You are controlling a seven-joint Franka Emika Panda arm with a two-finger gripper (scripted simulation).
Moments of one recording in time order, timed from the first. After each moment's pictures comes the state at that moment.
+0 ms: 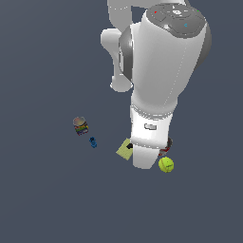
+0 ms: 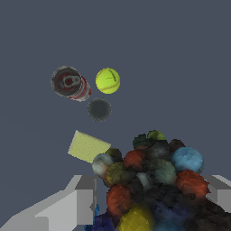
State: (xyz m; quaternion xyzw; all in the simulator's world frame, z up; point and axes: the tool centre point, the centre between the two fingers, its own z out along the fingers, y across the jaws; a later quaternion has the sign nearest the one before) arm 0.115 0.063 0.282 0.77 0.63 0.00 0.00
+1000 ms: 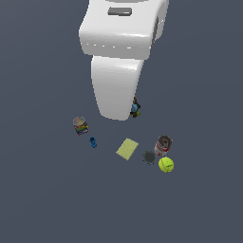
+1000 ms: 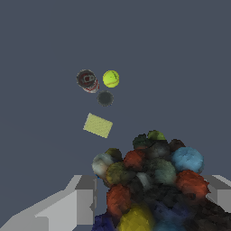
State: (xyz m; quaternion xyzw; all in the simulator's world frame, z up) arm 0.101 0.010 0.434 0.78 0.63 0.00 0.00
